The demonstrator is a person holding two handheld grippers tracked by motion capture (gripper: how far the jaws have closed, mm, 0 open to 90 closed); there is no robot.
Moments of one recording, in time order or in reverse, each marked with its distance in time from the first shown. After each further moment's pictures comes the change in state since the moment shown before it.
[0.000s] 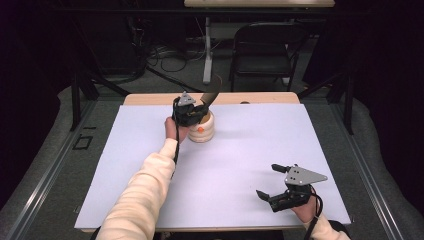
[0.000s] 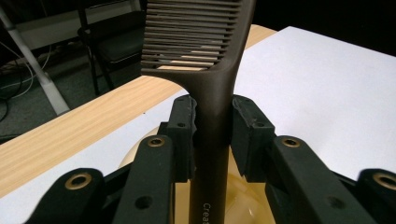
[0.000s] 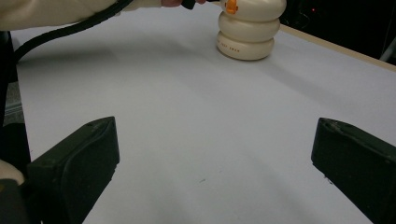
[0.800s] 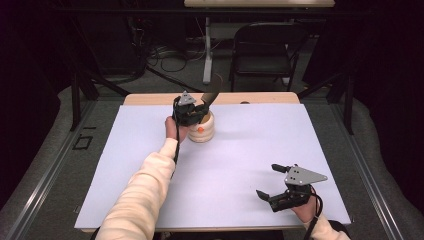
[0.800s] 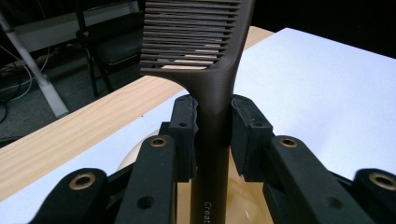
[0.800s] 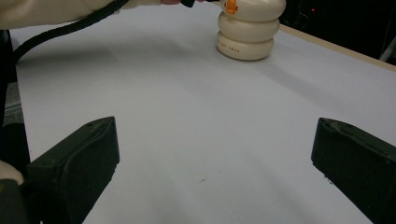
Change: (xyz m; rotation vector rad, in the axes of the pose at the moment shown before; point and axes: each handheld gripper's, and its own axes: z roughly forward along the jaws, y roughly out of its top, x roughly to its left) left arm -0.002 0.003 0.000 0.004 -0.002 0.011; right arm 0.000 0.000 0.000 0.000 -0.001 0.000
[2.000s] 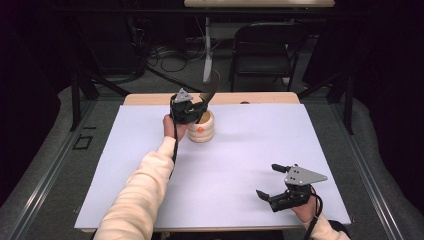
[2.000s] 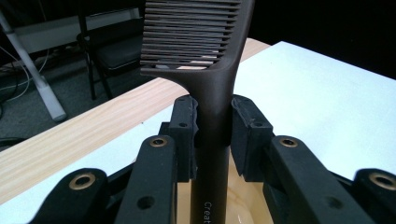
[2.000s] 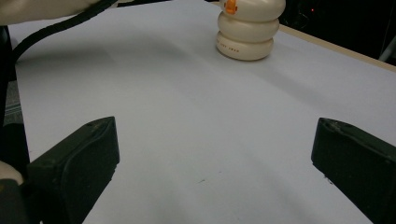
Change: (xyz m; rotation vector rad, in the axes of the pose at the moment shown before) left arm 0.001 0.008 -0.012 -0.025 -0.007 -0.032; right arm 0.000 0.000 0.000 0.000 -0.002 0.000
